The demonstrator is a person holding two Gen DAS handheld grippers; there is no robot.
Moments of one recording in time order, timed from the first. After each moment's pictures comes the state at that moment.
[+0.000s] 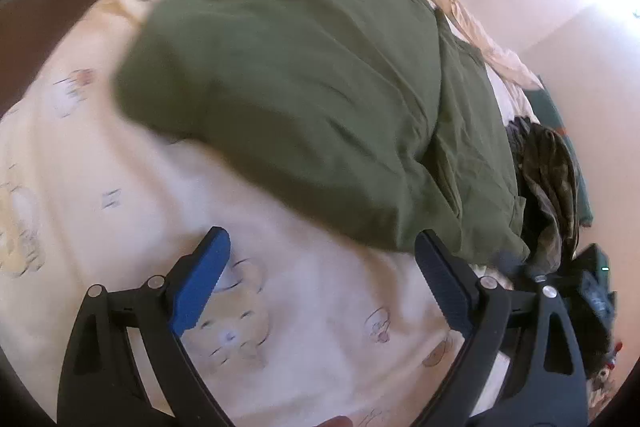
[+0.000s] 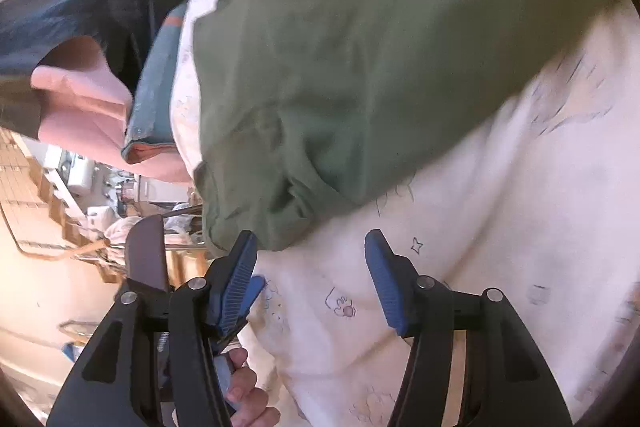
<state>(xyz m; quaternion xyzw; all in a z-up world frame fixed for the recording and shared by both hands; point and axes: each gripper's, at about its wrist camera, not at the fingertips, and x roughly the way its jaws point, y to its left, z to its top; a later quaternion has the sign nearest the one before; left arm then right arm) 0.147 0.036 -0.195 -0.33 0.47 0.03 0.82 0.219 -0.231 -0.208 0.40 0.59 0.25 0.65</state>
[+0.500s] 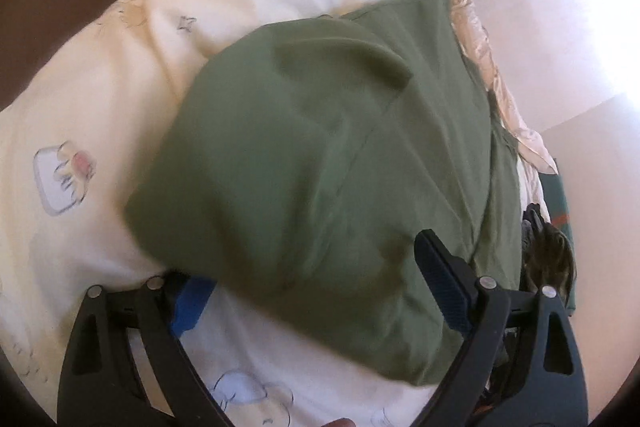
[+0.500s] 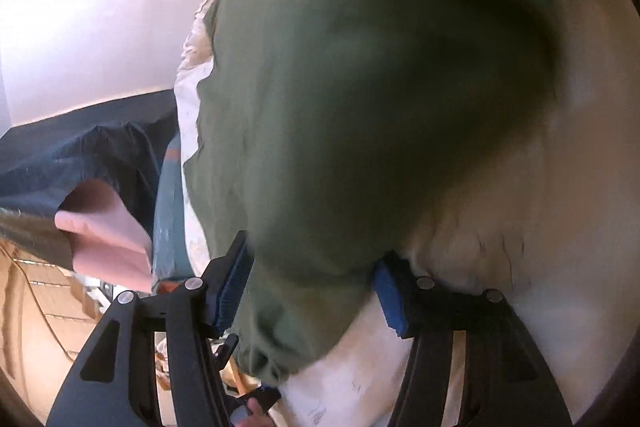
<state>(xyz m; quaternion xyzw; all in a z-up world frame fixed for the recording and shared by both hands) 0.185 0.095 -0.221 -0.42 0.41 0.11 0.80 0.251 -0.310 -0.255 0.56 0.46 0.15 0.68</state>
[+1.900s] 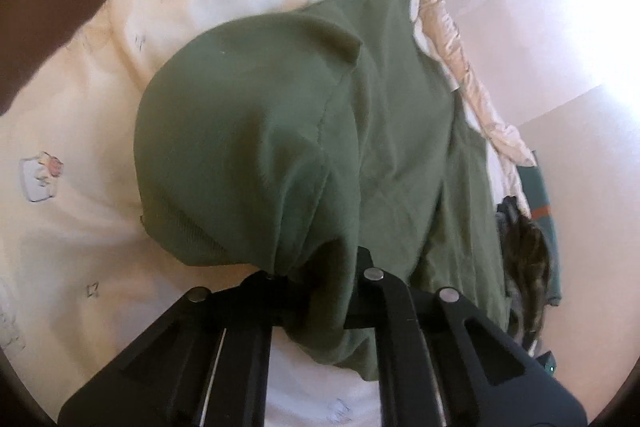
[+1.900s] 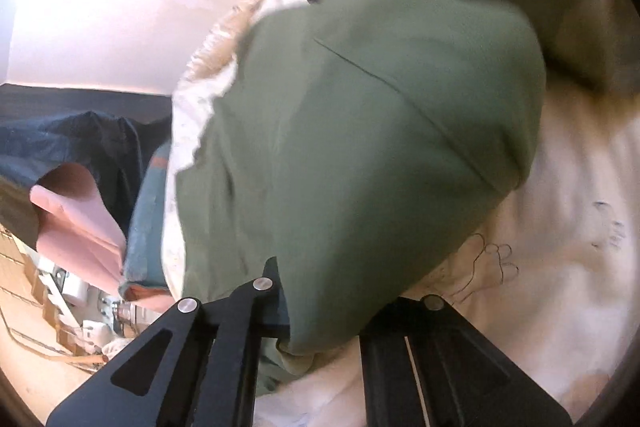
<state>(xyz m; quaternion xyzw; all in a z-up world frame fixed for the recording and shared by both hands) 0.182 0.081 -0.181 -0.43 0.40 0.07 0.81 0.229 -0.300 -0.179 0.48 0.41 0.10 0.77</state>
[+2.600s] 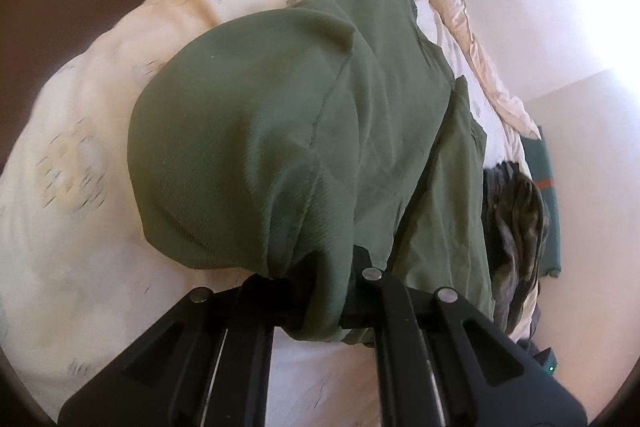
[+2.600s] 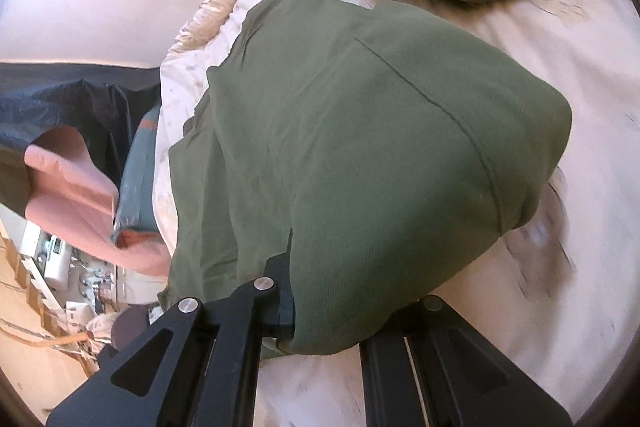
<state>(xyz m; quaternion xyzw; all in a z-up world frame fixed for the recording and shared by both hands) 0.107 0.069 -0.147 -0.42 0.46 0.07 0.78 0.125 -0.287 -0.147 0.44 0.48 0.08 0.76</state>
